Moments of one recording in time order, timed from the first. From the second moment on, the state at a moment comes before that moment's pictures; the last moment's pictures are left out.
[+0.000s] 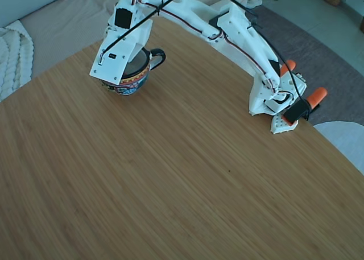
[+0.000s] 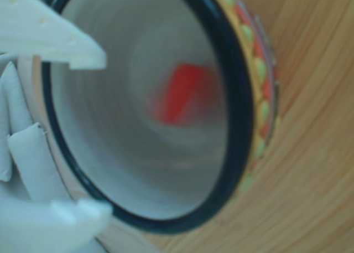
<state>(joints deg) 49.0 41.0 16.9 94.3 -1.9</state>
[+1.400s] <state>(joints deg) 29.9 41.2 -0.8 94.3 0.3</state>
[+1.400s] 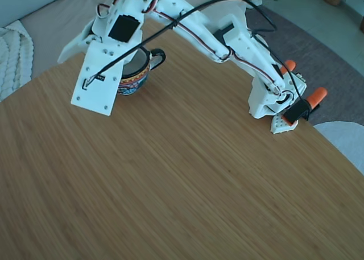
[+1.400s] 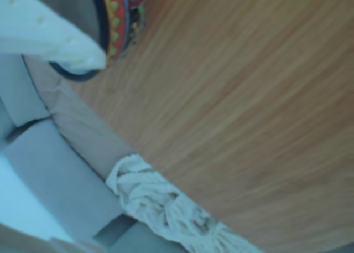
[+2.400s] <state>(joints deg) 19.6 77.6 41.5 94.3 0.3</state>
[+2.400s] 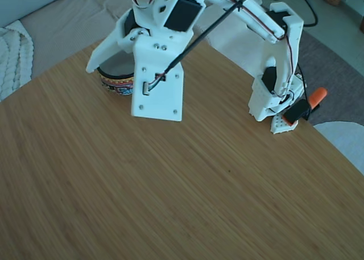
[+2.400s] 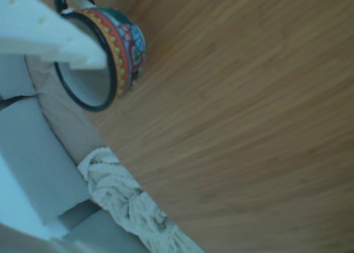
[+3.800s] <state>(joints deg) 11.3 132.8 127.2 60.4 0.2</state>
